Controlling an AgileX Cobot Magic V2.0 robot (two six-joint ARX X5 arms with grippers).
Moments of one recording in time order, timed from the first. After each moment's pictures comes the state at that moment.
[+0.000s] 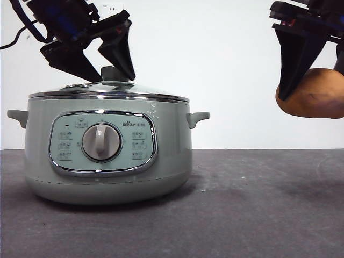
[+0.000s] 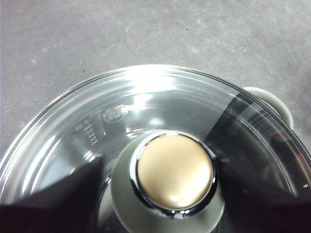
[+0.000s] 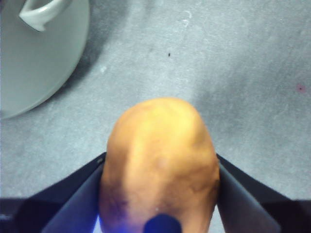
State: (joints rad) left arm -0.47 1.40 1.08 -0.31 0.07 -0.01; right arm 0.47 1.18 0.96 -0.80 0.00 0.16
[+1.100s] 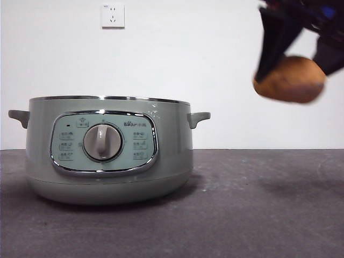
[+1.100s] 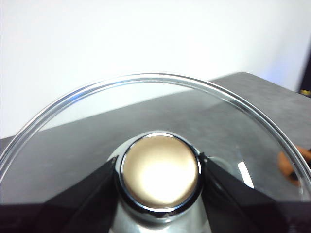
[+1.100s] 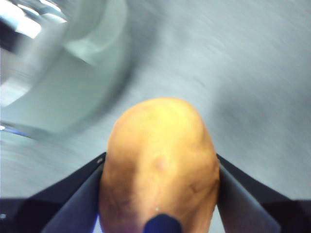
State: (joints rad) left arm -0.47 0.62 1.07 -0.60 -0.04 0.00; right arm 0.47 1.18 0.99 -0.70 -0.10 0.16
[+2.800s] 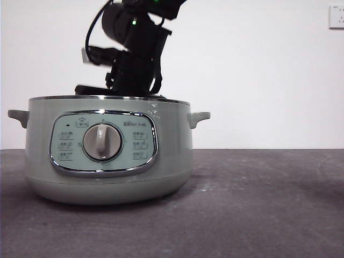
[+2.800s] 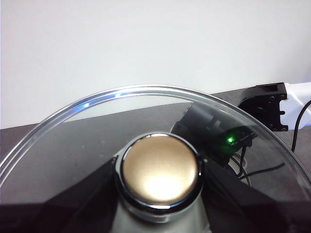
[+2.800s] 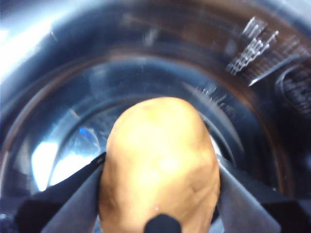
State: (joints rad) left arm -0.47 0.41 1.07 -0.79 -0.13 -0.05; right arm 0.80 2.23 1.97 -0.78 -0.02 -0.12
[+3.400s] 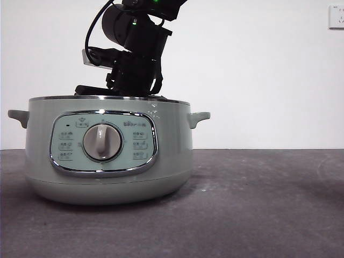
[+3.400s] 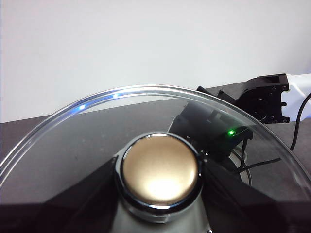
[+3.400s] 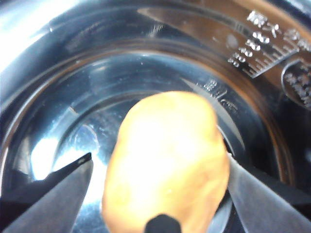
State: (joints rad) left arm -0.47 0.41 1.07 -0.82 -0.13 -0.05; right arm 0.80 2.23 1.97 -0.80 -0.02 -0.12
